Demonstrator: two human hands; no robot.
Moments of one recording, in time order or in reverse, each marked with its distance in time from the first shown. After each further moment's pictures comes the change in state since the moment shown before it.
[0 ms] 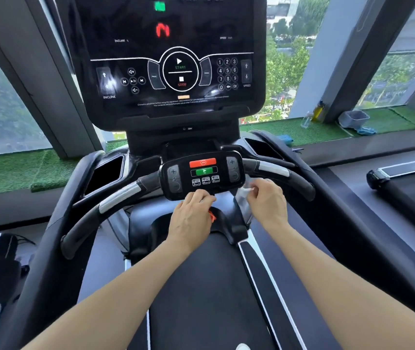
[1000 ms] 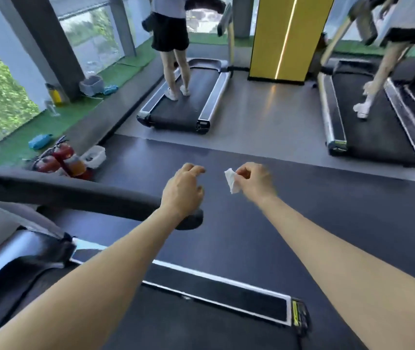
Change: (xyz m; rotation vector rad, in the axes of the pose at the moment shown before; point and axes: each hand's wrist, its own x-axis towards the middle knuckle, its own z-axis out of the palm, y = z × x) left_hand -0.224 0.569 0.152 -0.272 -0.530 0.776; right_hand -0.428 0.396 -0.371 0.149 0.492 0.892
